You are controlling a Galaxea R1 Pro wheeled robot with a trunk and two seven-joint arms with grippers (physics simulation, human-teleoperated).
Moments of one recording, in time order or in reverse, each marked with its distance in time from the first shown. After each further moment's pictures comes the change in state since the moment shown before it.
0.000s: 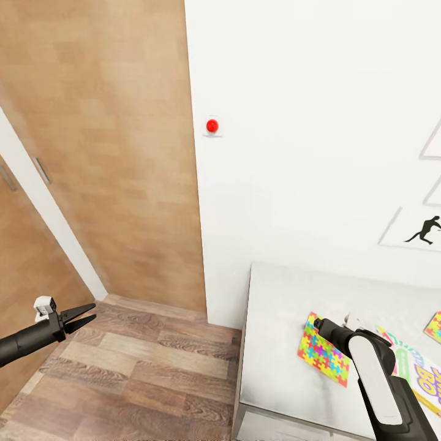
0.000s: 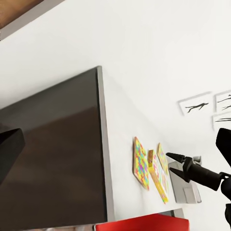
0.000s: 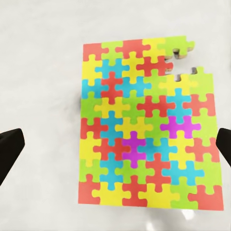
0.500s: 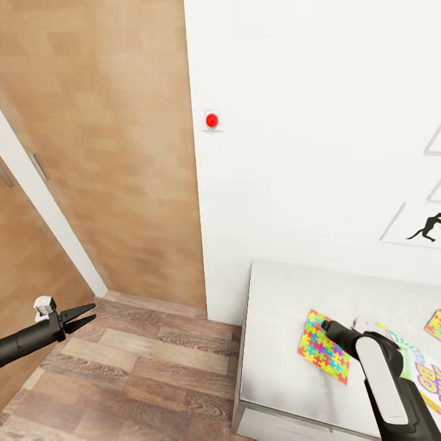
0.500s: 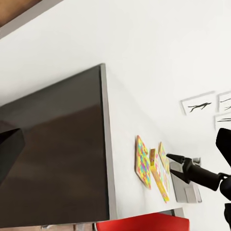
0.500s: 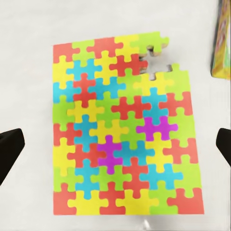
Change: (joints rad) left arm 0.000 0.000 0.000 0.000 0.000 -0.001 0.000; right arm 0.001 -0.008 -0.050 0.017 0.001 -0.005 0.005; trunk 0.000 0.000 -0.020
